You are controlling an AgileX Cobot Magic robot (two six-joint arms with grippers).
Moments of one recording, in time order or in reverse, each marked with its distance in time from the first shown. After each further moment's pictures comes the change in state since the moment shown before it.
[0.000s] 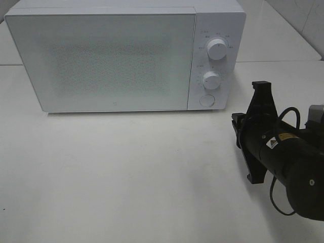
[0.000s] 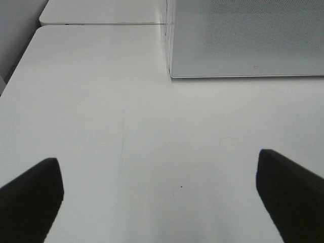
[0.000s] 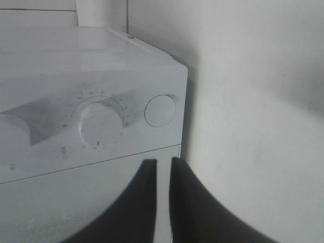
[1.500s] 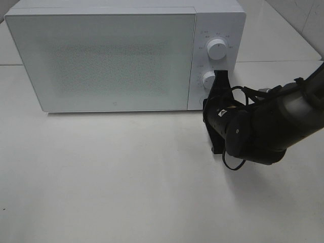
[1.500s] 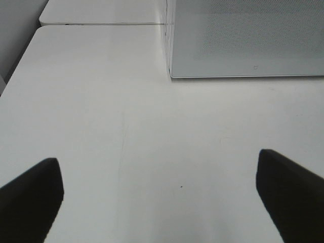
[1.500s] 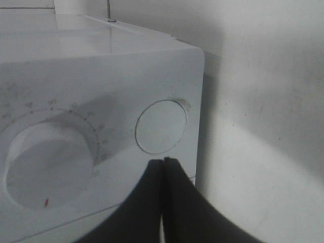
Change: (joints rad) left arm 0.000 0.000 0.000 0.000 0.000 0.000; right arm -0.147 0.325 -0.389 -0.093 0.125 0.005
